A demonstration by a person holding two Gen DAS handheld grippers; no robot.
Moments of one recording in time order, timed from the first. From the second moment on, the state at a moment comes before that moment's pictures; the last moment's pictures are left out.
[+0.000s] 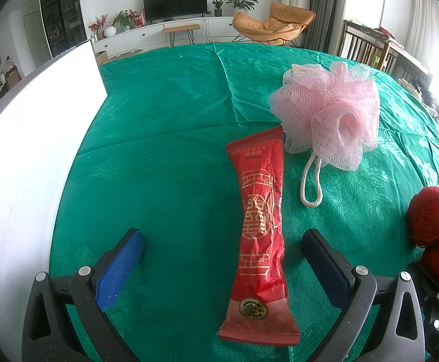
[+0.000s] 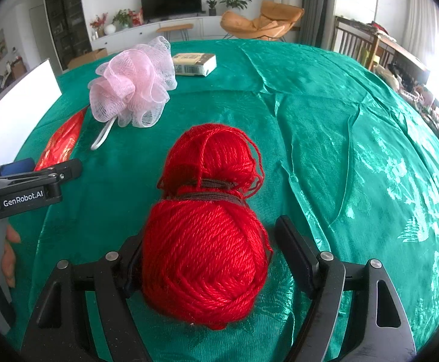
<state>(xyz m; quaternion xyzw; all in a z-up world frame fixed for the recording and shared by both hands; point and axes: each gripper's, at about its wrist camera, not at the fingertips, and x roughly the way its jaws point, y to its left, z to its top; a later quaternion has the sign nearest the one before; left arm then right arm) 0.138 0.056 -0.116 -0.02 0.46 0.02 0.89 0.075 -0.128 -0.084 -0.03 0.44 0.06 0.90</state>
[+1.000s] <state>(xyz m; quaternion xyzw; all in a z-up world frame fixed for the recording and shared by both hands) 0.037 0.117 0.029 -0.16 0.38 -0.12 0.90 0.052 -0.087 0.042 0.01 0.46 0.21 0.86</state>
